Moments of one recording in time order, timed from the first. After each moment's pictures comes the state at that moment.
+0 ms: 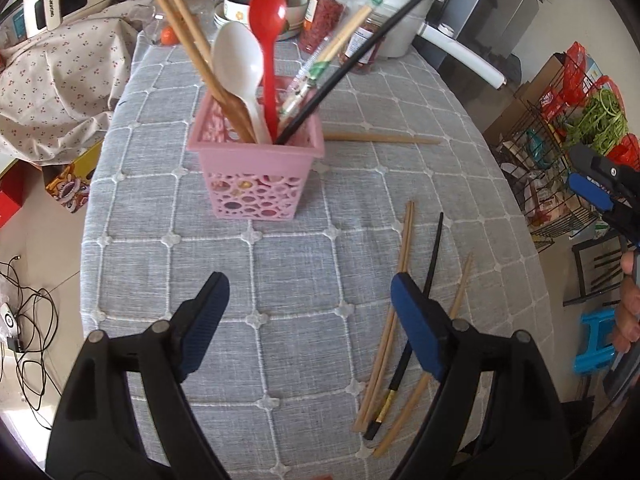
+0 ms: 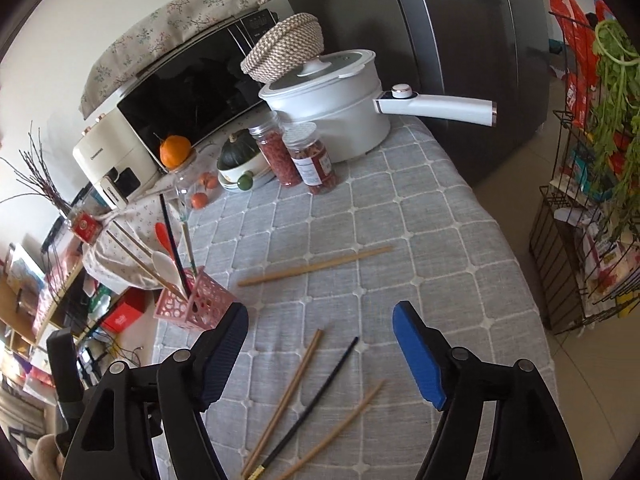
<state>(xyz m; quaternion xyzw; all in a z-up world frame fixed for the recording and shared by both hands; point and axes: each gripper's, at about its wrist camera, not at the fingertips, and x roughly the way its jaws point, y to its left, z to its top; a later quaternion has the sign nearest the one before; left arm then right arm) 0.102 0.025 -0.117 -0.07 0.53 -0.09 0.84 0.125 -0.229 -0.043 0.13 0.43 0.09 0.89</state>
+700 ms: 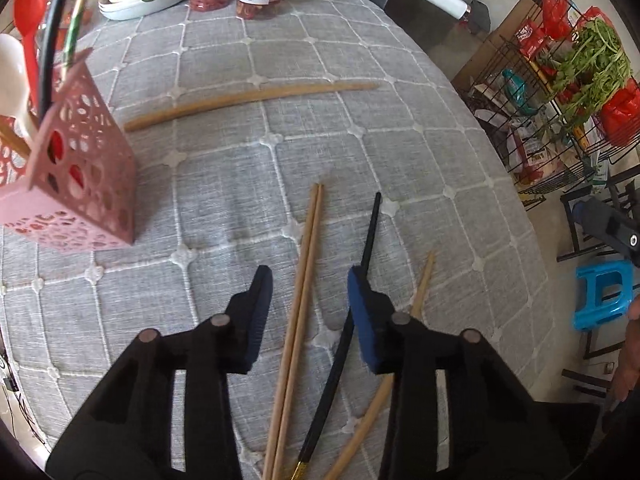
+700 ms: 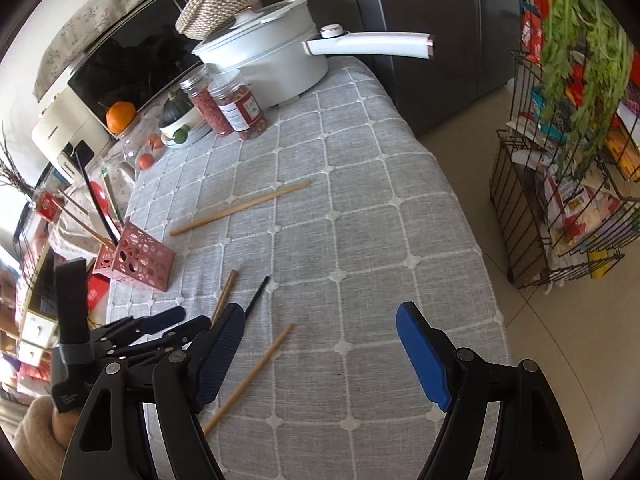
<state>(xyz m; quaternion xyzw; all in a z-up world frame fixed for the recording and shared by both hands) 0.143 -0.073 -0.163 -0.03 0.58 -0.16 0.80 0.111 -0.290 -0.087 0.13 0.51 0.05 0.85</state>
